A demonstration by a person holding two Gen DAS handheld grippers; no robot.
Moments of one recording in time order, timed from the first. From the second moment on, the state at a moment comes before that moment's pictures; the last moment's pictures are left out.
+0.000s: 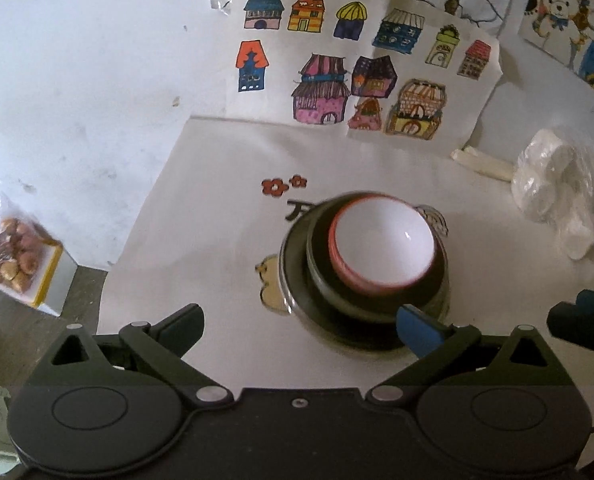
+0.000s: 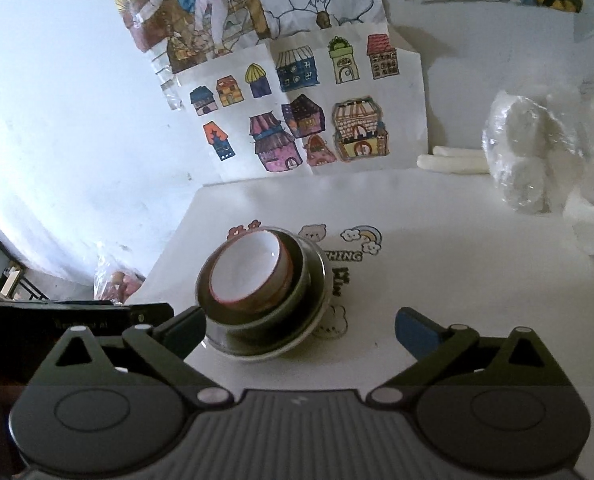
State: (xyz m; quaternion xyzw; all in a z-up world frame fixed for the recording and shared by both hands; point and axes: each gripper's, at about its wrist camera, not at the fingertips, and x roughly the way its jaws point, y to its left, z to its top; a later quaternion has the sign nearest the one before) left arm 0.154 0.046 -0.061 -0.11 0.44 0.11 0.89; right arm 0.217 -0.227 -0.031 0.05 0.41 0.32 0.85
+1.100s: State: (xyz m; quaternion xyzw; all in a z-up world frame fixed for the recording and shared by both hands) left arm 0.037 -0.012 -0.040 -0.10 0.37 0.14 0.91; right arm 0.131 -0.288 -0.019 0.03 0.39 0.34 0.86
